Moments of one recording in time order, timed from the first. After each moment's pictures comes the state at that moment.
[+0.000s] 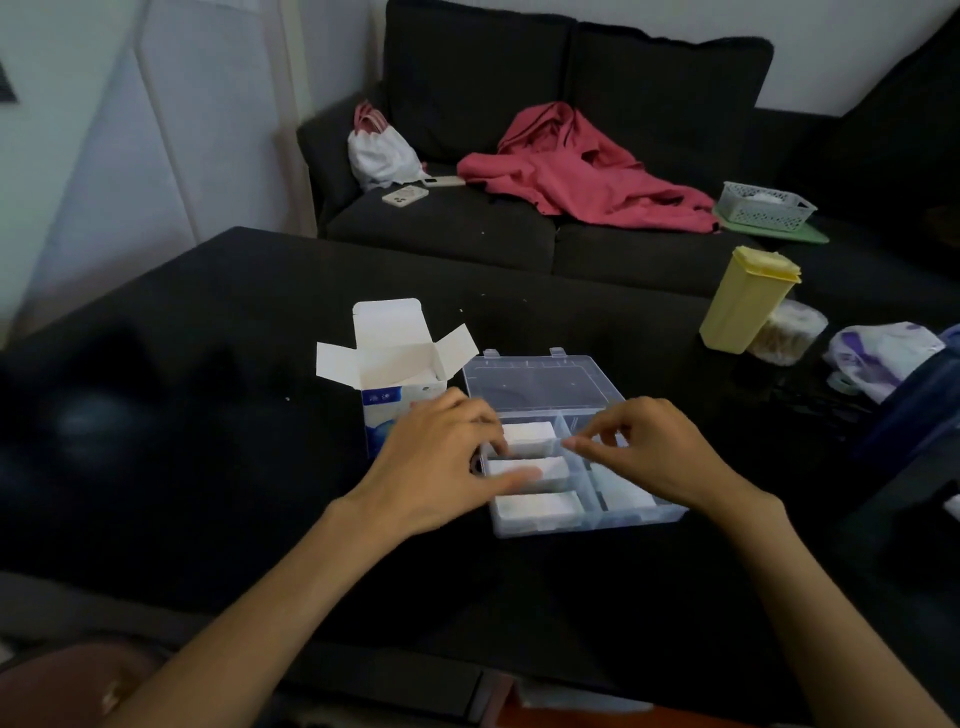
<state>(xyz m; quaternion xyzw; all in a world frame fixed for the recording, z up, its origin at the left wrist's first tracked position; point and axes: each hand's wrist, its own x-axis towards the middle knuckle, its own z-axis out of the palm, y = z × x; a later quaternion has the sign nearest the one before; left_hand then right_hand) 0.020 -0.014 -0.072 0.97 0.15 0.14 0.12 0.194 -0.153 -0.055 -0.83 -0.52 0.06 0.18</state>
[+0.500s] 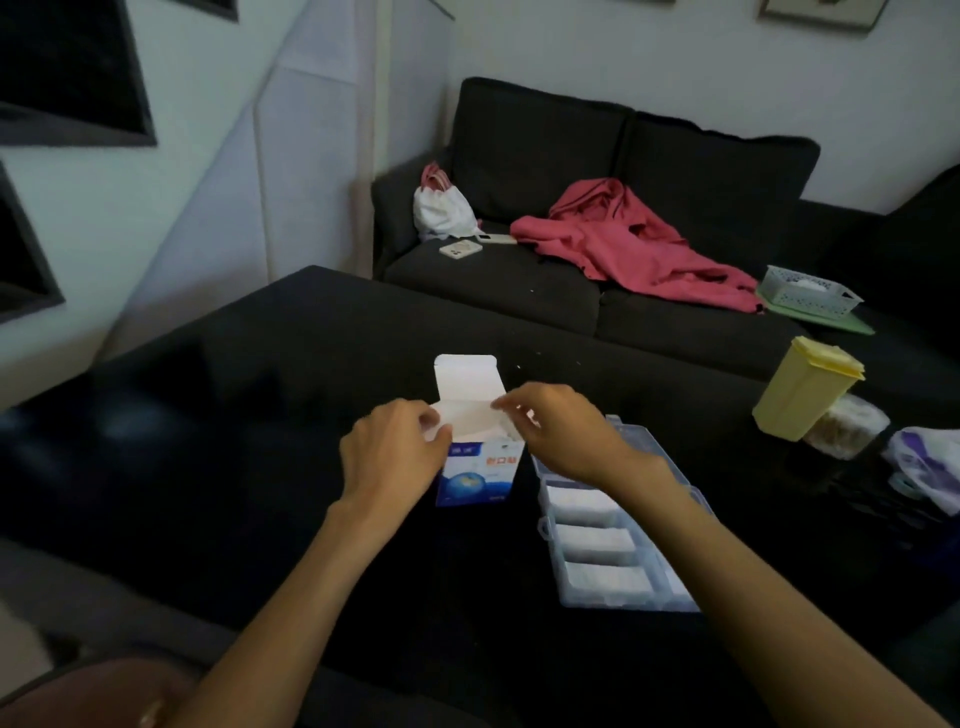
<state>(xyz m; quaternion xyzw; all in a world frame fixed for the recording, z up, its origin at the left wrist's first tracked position) -0.028 0.059 -0.055 0.83 0.47 0.22 0.19 0.128 -0.021 -0.022 -0.76 -0.63 0.03 0.16</state>
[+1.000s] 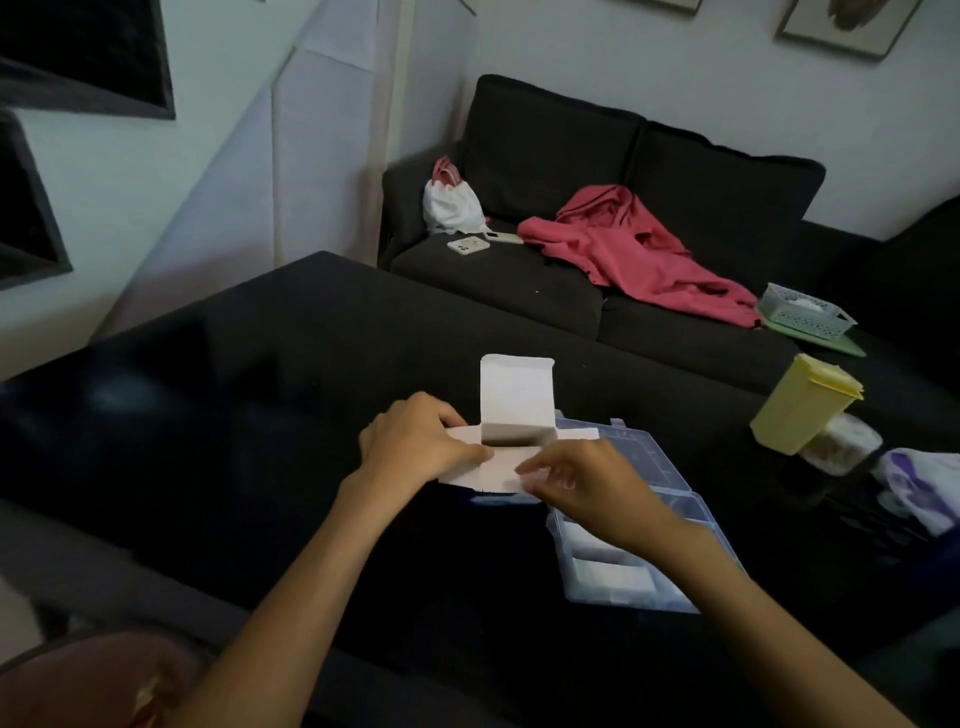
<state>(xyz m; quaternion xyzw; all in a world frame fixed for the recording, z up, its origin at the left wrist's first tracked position) -0.033 0.066 -0.039 0.83 0.44 0.09 0.33 0.117 -0.063 -0.043 -0.77 -0.62 0.10 0.16</state>
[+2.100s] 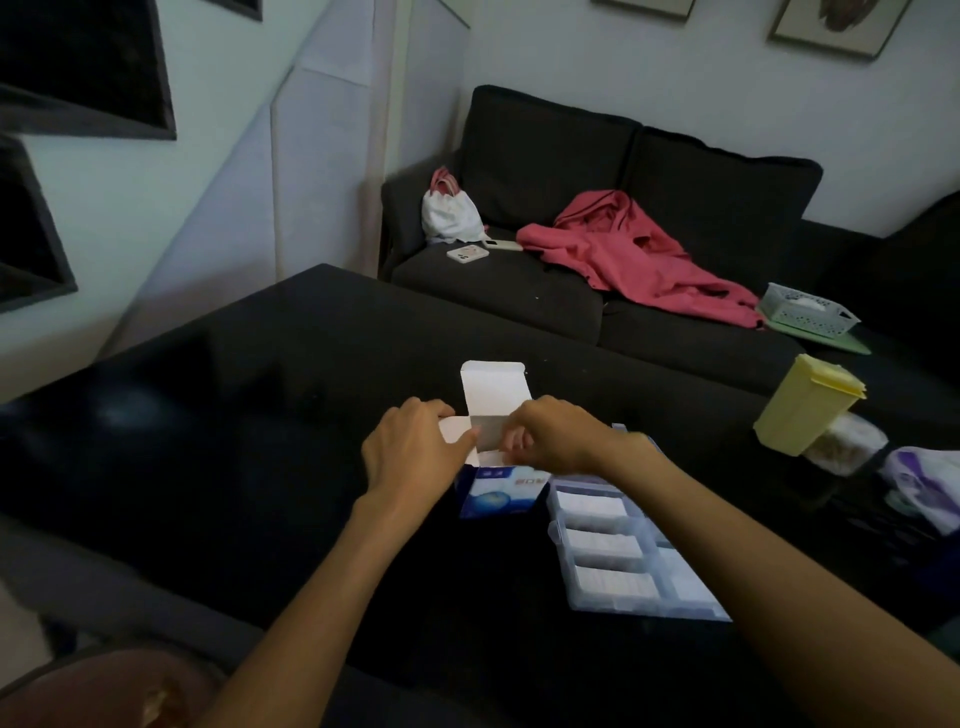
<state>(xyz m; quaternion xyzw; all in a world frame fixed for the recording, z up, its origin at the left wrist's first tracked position) -0.027 0.062 -0.054 0.82 0.47 0.22 0.23 0.125 0.002 -0.017 -0.74 -0.66 0.11 0.00</state>
